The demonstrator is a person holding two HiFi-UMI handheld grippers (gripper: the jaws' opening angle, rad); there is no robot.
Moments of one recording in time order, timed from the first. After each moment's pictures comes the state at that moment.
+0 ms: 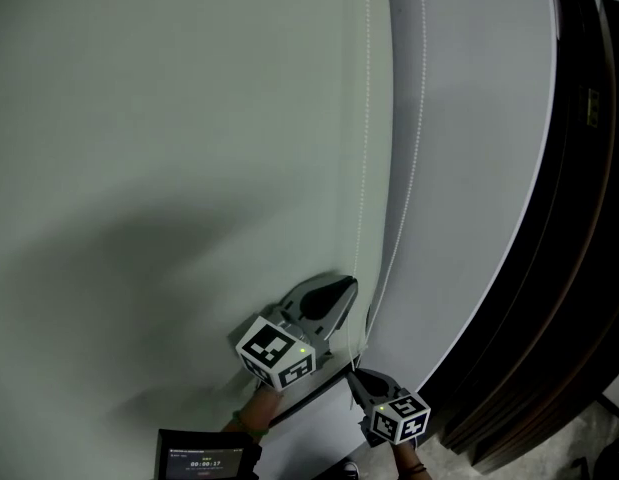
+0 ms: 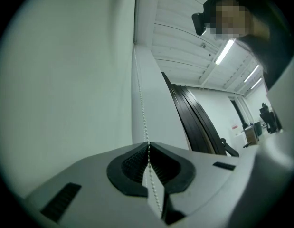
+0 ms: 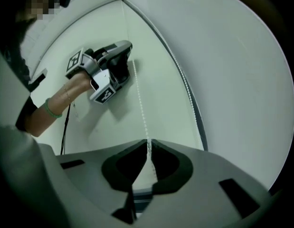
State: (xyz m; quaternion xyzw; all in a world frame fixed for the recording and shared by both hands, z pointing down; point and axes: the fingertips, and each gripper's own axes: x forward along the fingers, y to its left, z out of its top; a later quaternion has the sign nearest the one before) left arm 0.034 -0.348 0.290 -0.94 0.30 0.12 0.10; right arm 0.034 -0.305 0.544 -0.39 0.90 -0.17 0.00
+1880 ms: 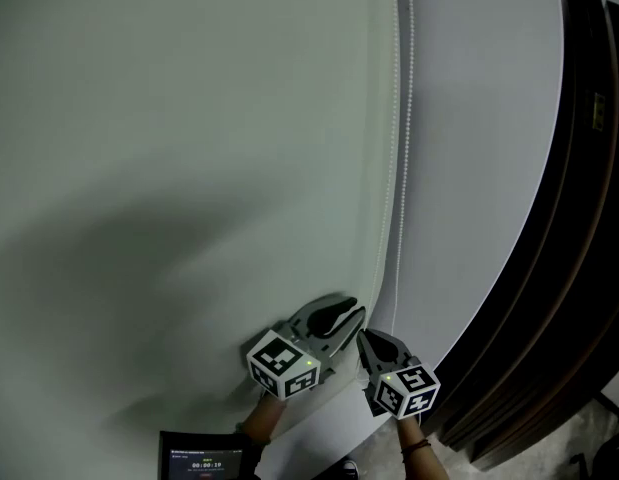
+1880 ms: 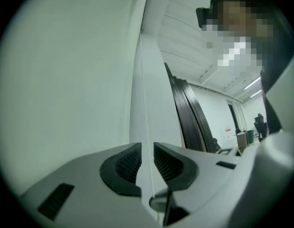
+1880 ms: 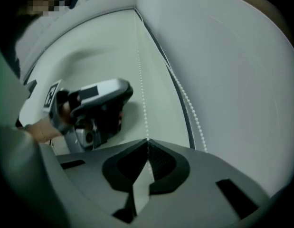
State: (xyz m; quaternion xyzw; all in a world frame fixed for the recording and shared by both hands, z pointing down) left arm 0.039 -0.343 0.349 -0.96 0.27 0.08 0.04; right arm 0.042 -0.358 0.457 -0.44 0.89 -0.08 0.05
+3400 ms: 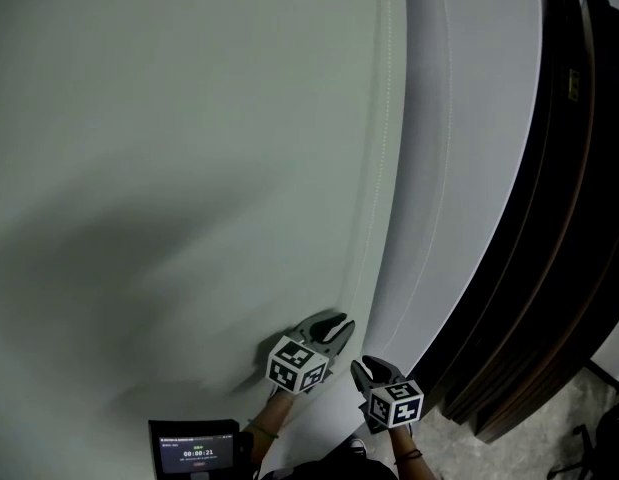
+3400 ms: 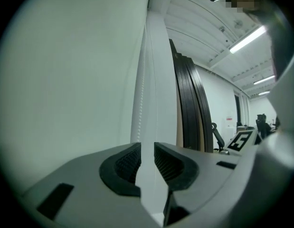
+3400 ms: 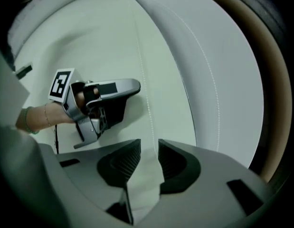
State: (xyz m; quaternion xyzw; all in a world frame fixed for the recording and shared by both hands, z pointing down) left arm 0.004 -0.314 0.493 -0.95 0.30 -0.05 -0.04; right arm 0.016 -0.264 0.597 -0.48 0.85 -0.20 -0.05
